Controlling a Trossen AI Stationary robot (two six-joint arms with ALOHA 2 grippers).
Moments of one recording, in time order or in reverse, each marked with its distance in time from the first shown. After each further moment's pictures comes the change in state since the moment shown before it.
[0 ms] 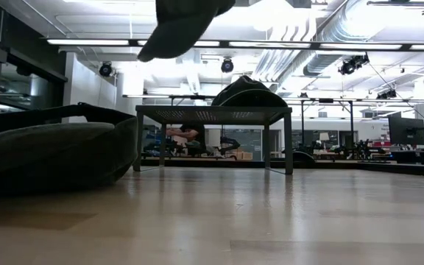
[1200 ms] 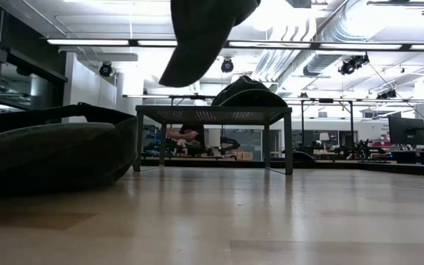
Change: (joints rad) left arm 0.000 0.063 -0.190 0.273 0.322 0.388; right arm -0.004 0.098 -0.002 -0.189 -0.043 0.753
